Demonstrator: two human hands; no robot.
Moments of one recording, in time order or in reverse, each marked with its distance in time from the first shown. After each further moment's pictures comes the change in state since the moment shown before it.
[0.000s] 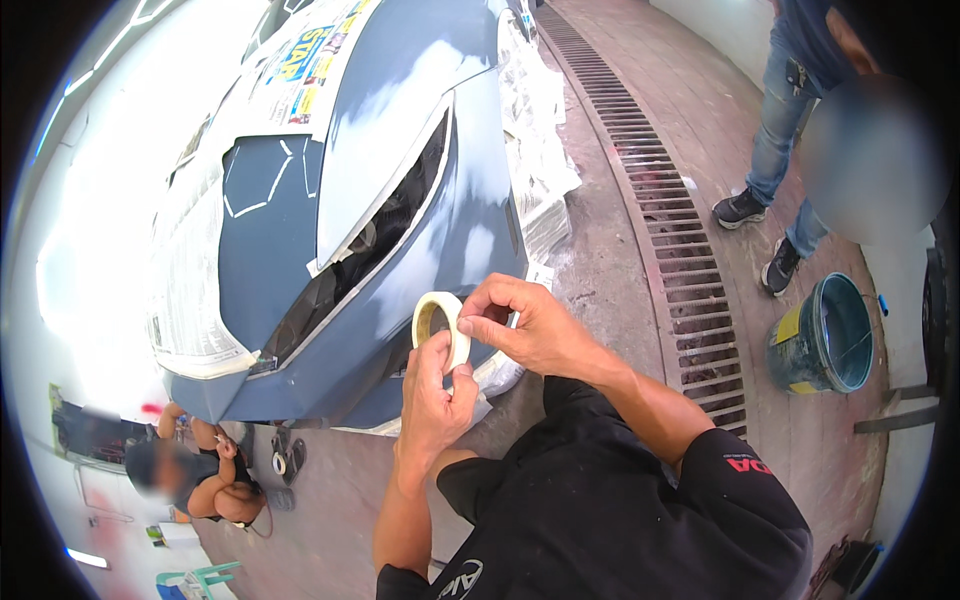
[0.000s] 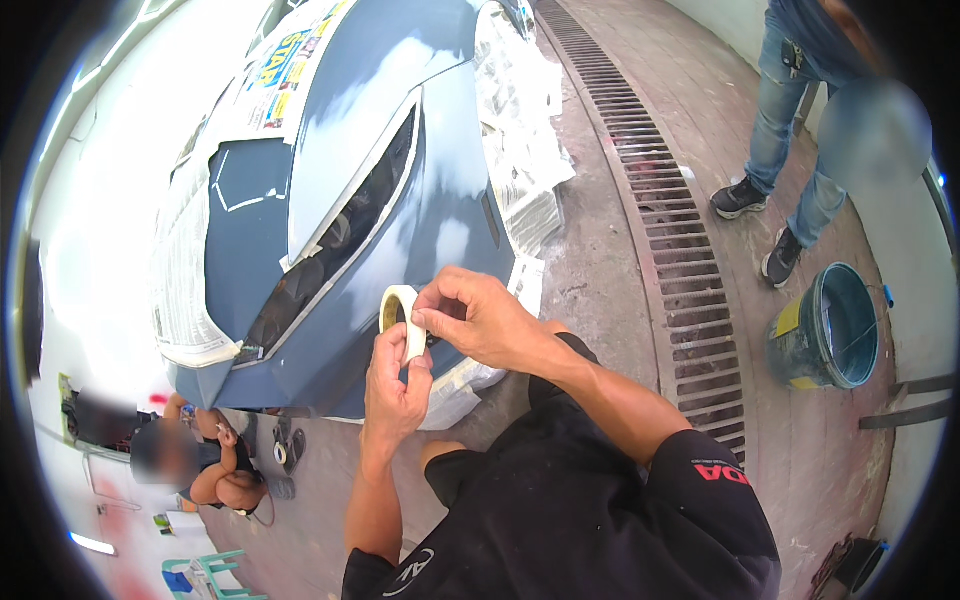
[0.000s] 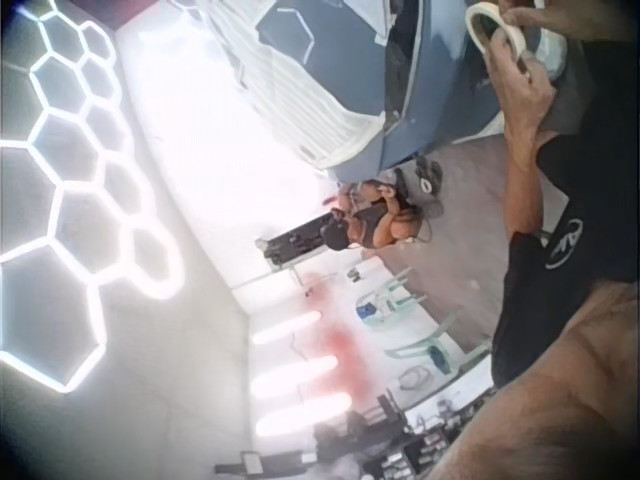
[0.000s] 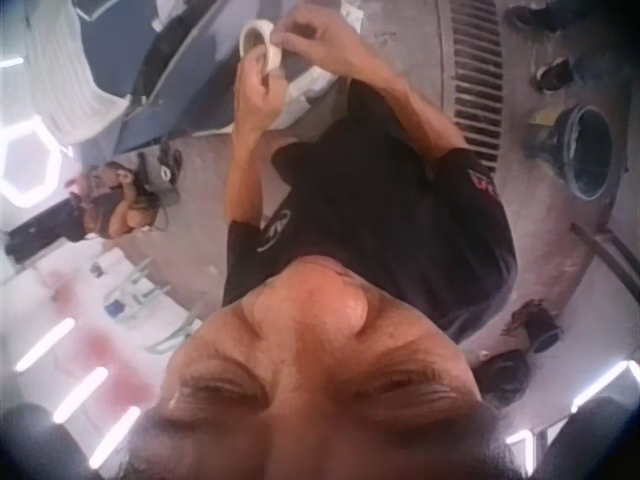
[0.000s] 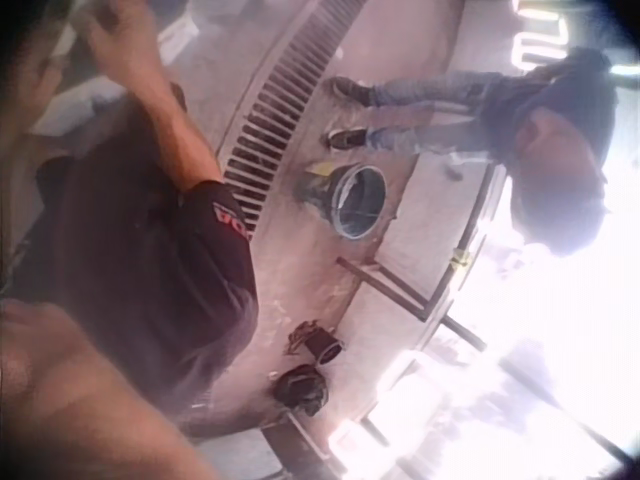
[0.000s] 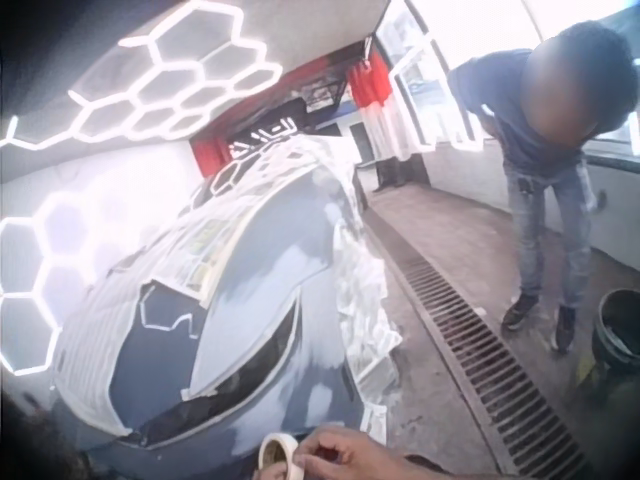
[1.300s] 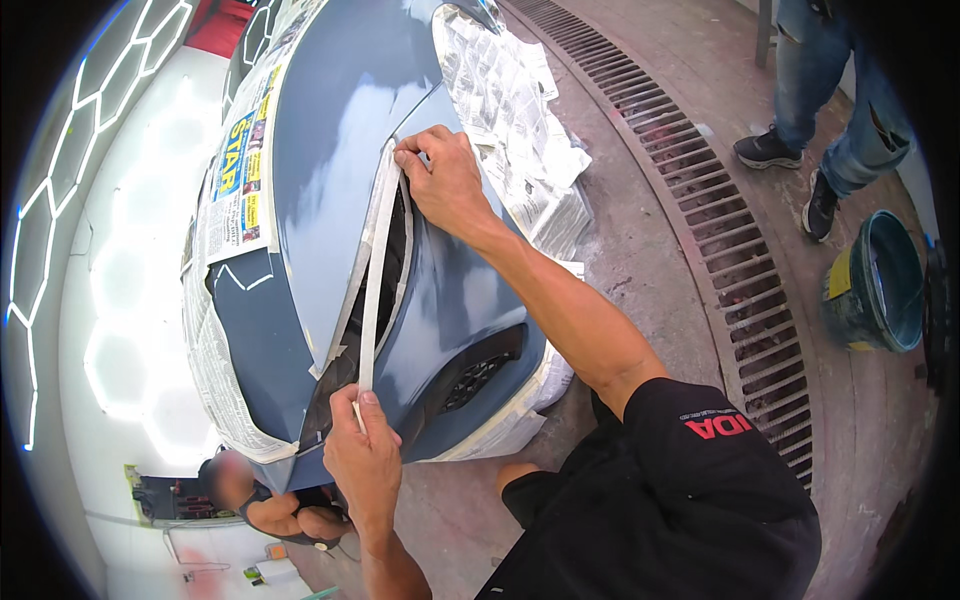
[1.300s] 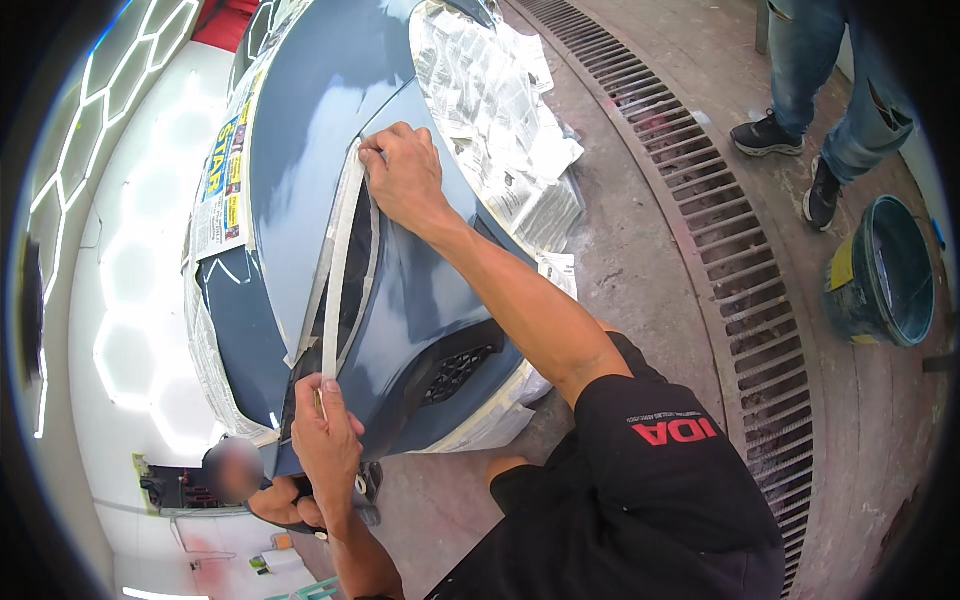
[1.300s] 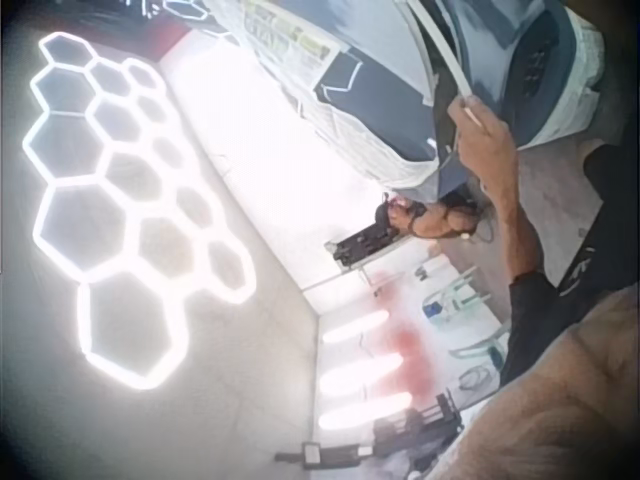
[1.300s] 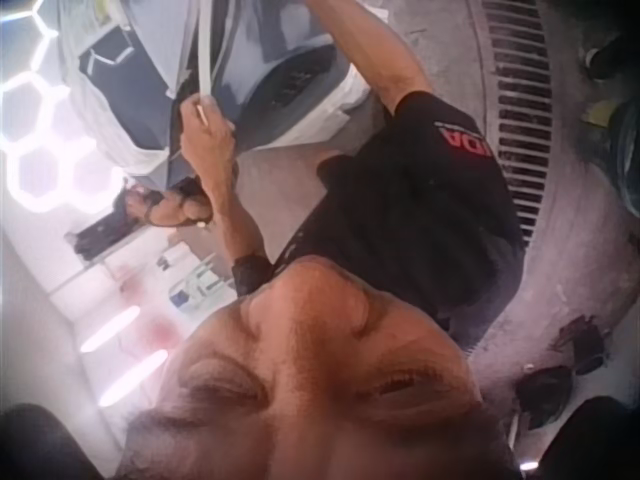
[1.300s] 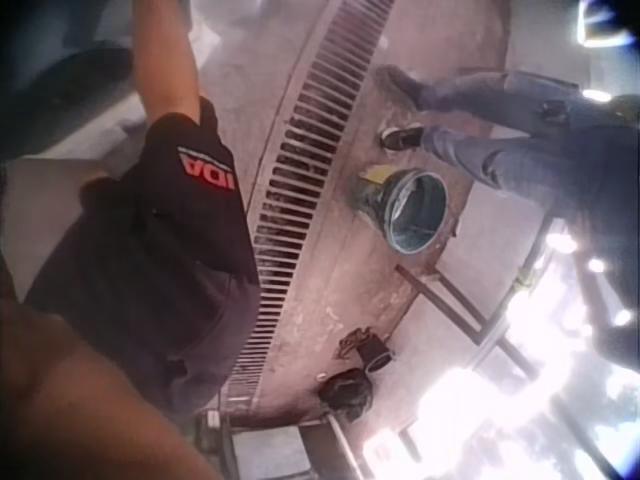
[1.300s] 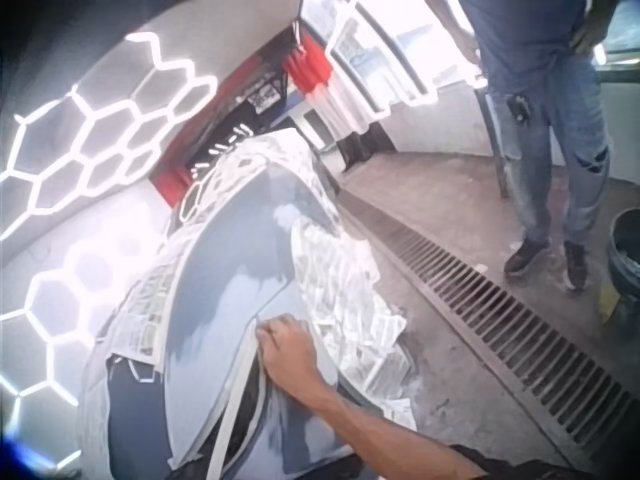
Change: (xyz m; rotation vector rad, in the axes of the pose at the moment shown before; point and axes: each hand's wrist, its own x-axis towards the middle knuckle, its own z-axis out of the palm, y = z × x) left_hand 0.075 0.093 -0.067 0.684 0.150 -0.470; right_hand 0.241 0.037 -0.060 -0.218 0.764 -0.268
